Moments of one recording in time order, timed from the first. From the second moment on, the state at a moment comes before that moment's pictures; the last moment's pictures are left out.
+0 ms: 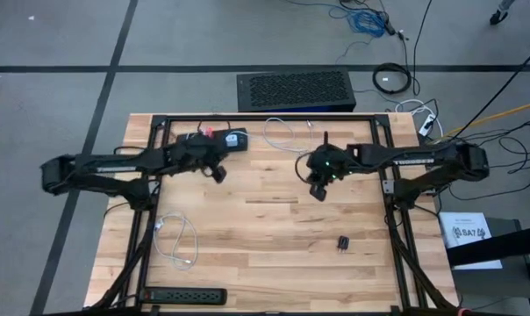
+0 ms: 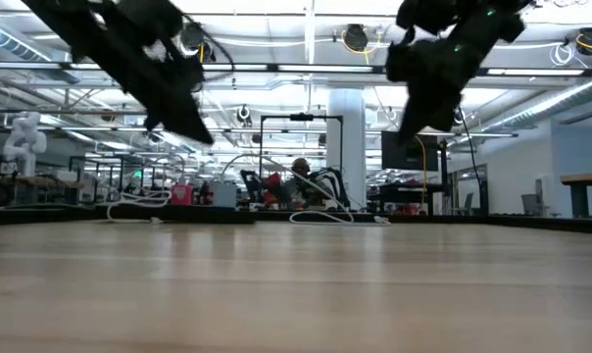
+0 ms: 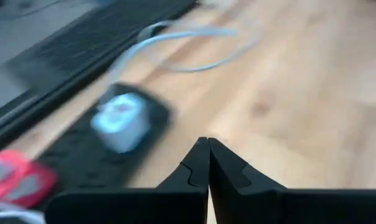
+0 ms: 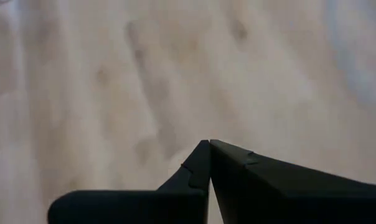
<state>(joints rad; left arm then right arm) 0.33 1.08 0.56 -0.11 -0.22 -0.20 -0.17 1.29 0.86 -0.48 -0.02 0.27</state>
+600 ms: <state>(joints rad) -0.11 0.93 0.56 -0.29 -0.17 -0.40 0.34 1.28 0.86 -0.85 -0.25 1.24</state>
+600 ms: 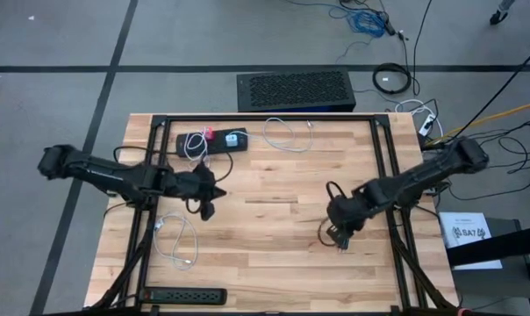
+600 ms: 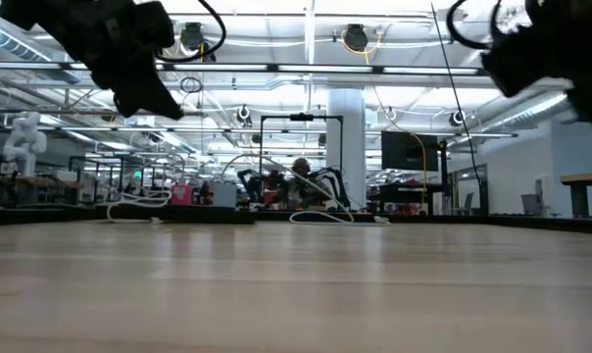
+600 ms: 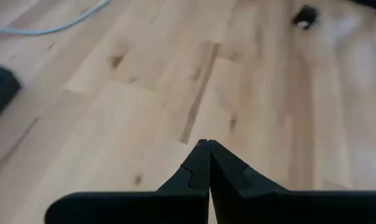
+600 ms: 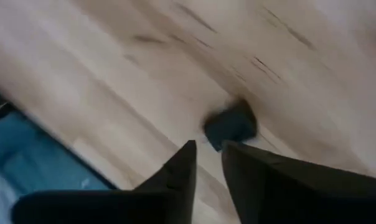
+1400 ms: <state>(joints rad) -0.26 1.14 0.56 -0.34 -0.19 -0.49 0.49 1.56 0.86 -0.71 -0.16 1.83</state>
